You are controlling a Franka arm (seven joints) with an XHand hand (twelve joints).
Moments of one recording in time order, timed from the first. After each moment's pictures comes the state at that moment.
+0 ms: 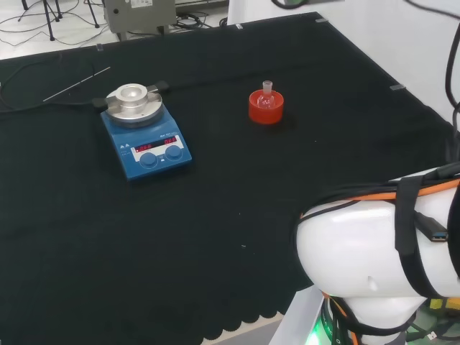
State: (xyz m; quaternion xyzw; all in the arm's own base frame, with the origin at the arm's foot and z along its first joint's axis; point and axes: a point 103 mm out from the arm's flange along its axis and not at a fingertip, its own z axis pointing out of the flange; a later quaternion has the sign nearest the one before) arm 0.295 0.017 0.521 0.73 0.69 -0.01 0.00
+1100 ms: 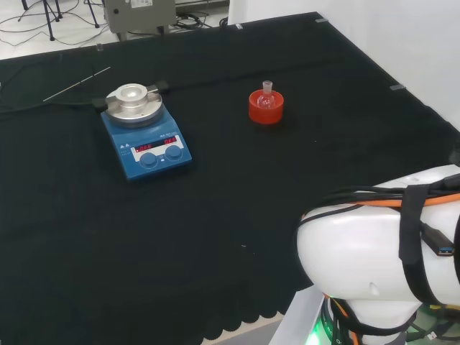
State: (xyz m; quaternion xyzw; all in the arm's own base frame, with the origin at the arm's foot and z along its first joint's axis) arm 0.256 0.031 0.556 0.72 0.69 -0.02 0.02
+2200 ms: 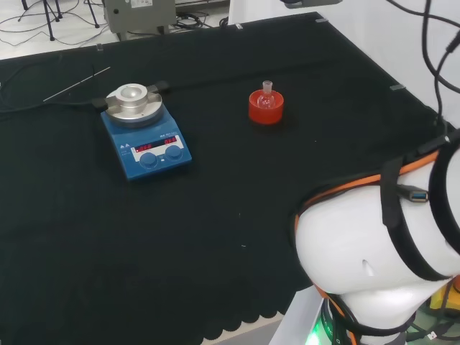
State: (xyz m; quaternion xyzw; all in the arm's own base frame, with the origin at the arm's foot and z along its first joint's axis) arm 0.370 -0.028 0.463 0.76 0.65 -0.03 -0.03
